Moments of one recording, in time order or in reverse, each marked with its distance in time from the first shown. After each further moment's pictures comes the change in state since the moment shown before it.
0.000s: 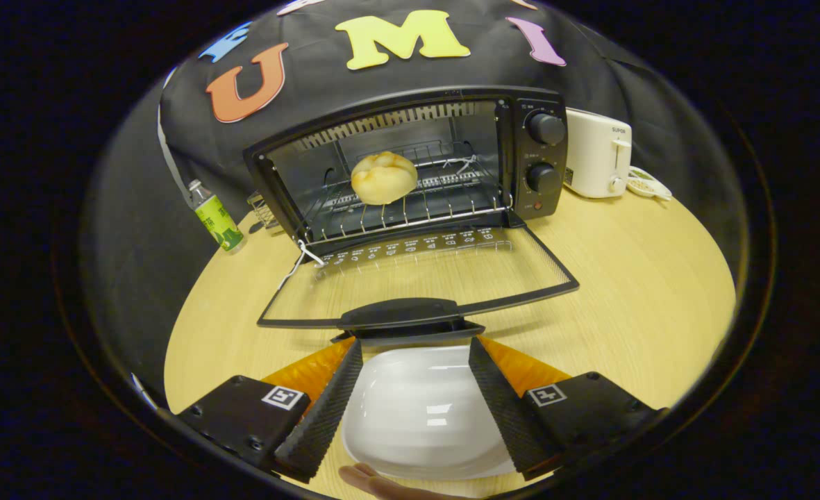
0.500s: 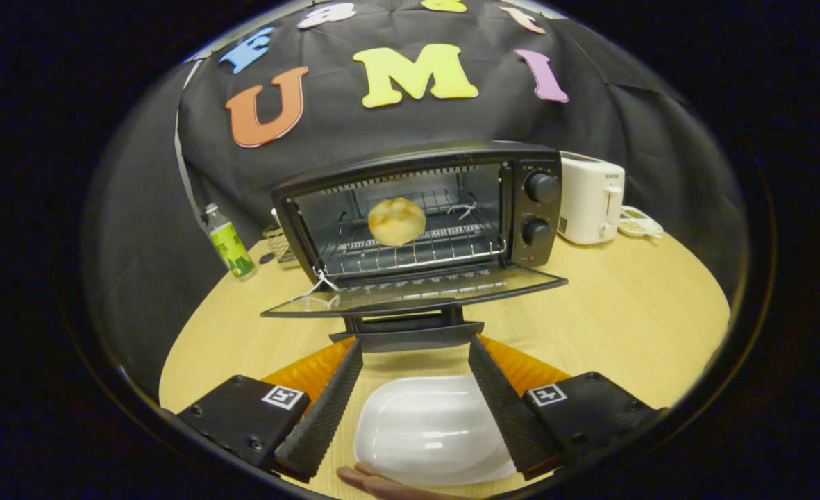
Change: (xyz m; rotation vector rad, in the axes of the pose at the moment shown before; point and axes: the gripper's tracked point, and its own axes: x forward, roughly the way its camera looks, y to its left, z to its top) arm -0.022 0.010 0.045 -0.062 -0.229 -0.002
